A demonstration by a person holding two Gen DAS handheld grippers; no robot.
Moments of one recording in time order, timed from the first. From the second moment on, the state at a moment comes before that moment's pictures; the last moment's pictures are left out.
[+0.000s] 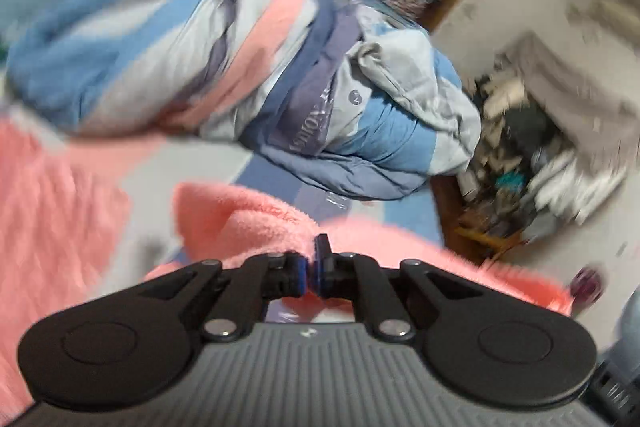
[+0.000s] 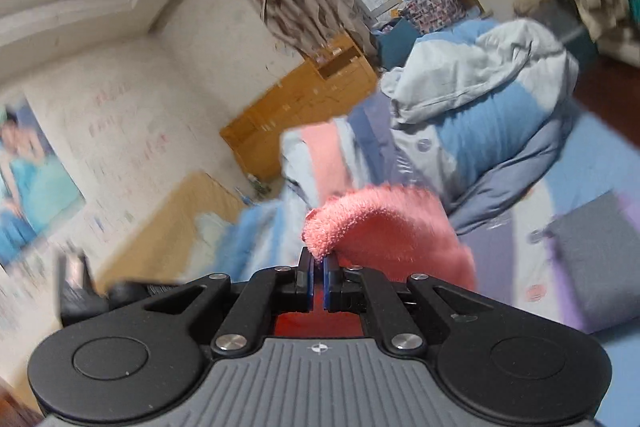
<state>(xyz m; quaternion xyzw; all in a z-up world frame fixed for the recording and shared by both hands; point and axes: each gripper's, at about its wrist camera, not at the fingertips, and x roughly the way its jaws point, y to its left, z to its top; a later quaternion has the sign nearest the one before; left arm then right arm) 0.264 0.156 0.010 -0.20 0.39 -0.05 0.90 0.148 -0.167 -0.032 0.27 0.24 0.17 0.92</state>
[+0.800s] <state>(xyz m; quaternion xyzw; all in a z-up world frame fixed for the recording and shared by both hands) 0.149 0.100 -0.304 -0.06 0.63 0.07 0.77 0.069 -0.165 -0.321 0.16 0.52 0.00 0.84</state>
